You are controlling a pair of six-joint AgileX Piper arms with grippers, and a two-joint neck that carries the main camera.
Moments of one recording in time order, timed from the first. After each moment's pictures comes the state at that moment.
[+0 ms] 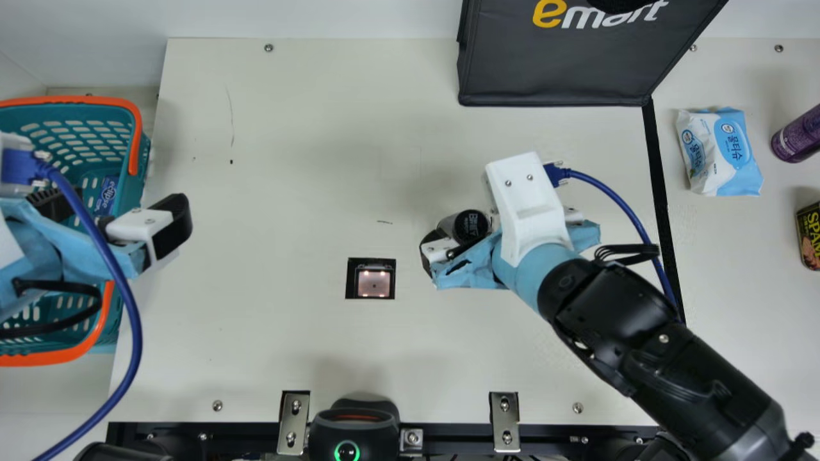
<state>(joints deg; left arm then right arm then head) -11.4 53.9 -65.7 -2.5 64.2 -5.0 41.1 71.0 -54.5 -15.6 41.8 33.8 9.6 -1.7</state>
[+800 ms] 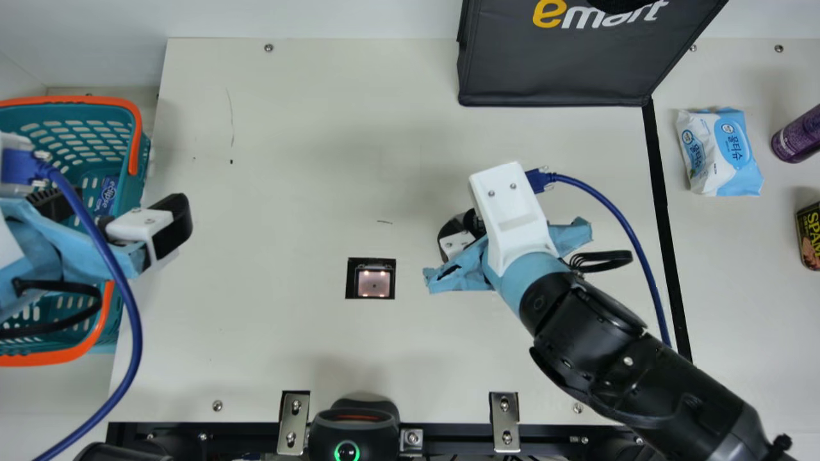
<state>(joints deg) -11.4 53.9 -65.7 -2.5 64.2 -5.0 46.2 70.9 -54.4 -28.6 41.5 42.5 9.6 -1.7</state>
